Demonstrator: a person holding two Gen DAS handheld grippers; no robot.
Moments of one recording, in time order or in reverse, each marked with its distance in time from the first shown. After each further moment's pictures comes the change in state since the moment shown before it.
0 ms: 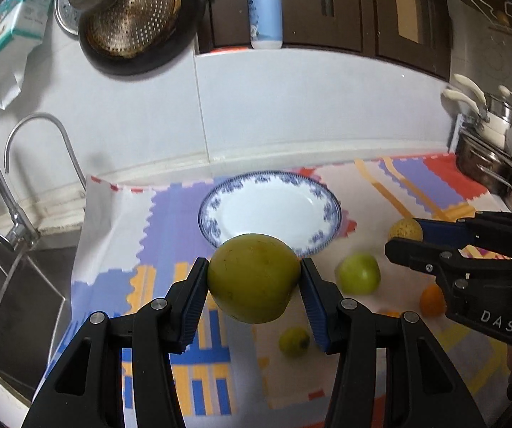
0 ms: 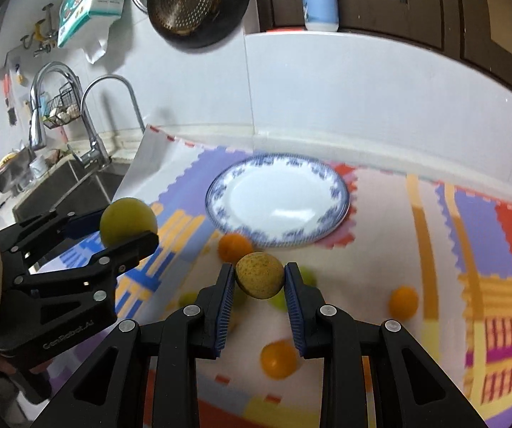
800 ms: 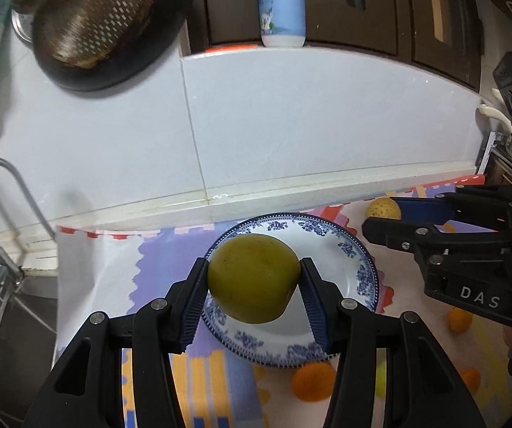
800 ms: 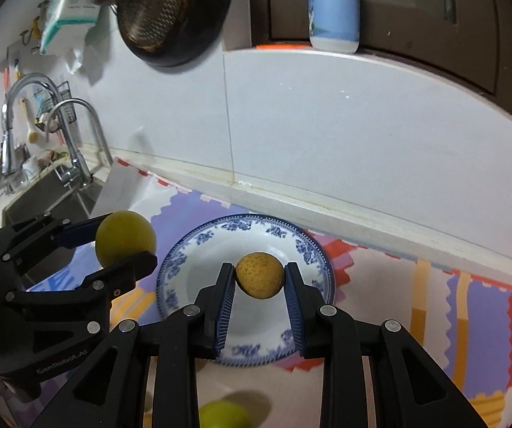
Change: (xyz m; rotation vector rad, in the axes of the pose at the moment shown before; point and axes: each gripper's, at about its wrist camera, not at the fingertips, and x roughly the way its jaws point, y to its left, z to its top) left arm 0.097 0.011 0.083 0.000 0.034 -0.008; right arm 0.090 -0.046 0.109 -0.097 -0.002 0.034
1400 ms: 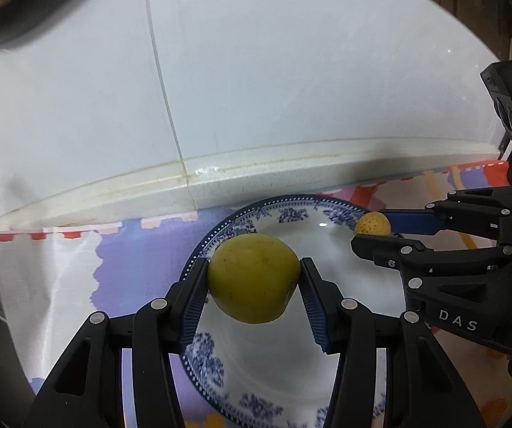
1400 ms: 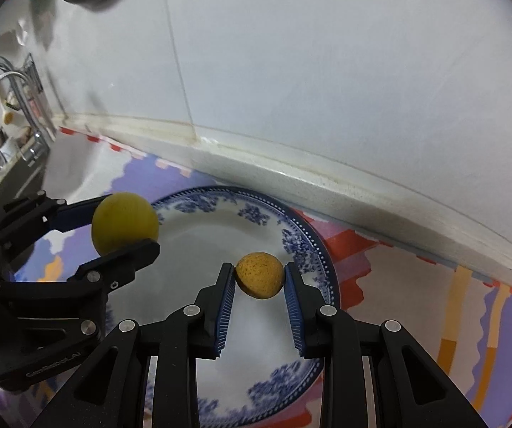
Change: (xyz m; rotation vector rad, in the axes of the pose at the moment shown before) left arm 0.113 0.014 0.013 -0.003 0.174 -0.031; right arm 0.115 -0.033 0.012 0.011 0.209 0.010
